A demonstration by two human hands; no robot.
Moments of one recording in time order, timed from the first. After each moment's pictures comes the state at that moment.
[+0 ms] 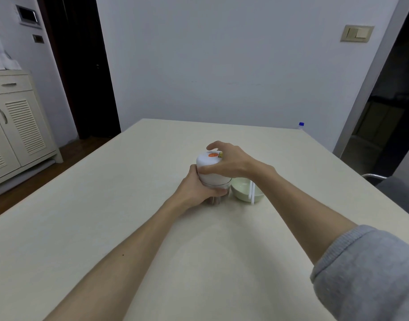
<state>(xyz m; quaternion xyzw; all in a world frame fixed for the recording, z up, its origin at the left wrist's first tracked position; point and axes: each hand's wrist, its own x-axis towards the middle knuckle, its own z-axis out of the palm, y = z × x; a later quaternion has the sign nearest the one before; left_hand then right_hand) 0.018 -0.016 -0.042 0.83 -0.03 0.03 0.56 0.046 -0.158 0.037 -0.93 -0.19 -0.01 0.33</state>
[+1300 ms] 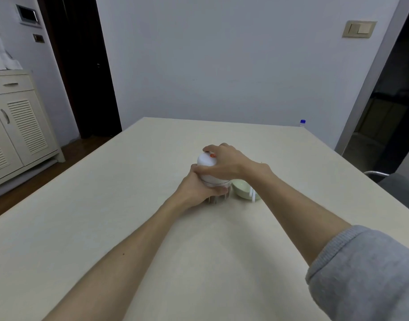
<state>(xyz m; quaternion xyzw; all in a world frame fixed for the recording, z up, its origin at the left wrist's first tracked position) 0.017 -0.016 -0.044 0.83 -0.04 0.03 0.55 0.043 -0.144 0.031 -0.96 -0.19 -0.03 0.22</state>
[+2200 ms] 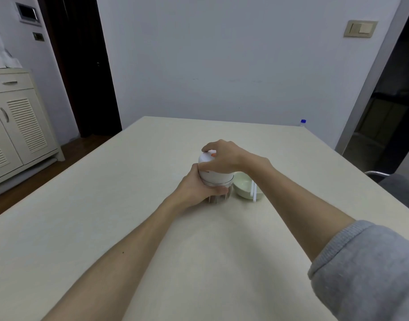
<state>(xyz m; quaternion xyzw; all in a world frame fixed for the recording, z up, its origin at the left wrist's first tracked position) 0.019 -0.011 -0.047 0.83 -0.05 0.01 0.56 0.043 -0.140 0.048 -0.96 -0.18 0.03 0.22</state>
